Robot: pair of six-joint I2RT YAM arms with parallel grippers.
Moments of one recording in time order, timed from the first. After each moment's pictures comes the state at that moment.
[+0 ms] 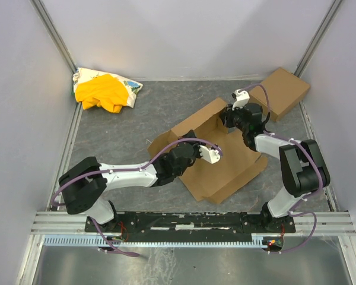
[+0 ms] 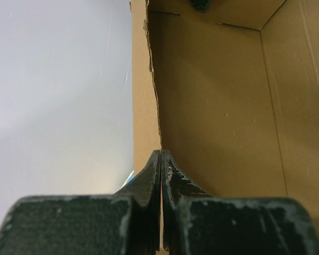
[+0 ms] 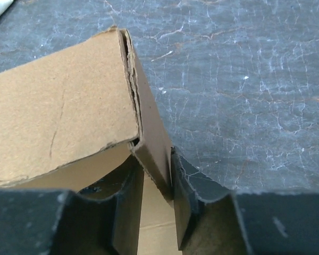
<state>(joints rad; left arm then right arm) -1.08 1.55 0.82 0.49 -0.54 1.04 0.24 1.65 0.81 0.53 -0.22 0.11</state>
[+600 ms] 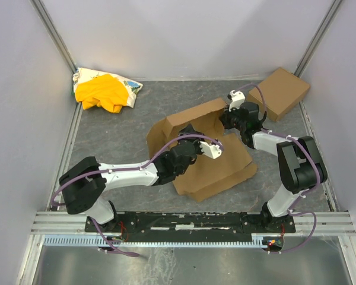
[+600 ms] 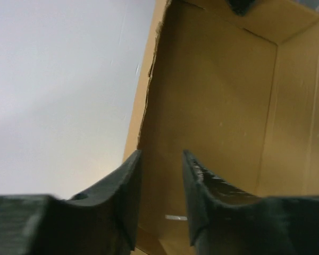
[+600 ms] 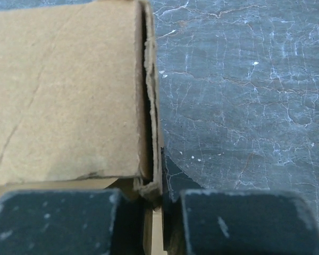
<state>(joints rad) -1.09 1.55 0.85 0.49 -0.61 1.03 0.25 1.70 0.85 0.44 -0.23 0.05</state>
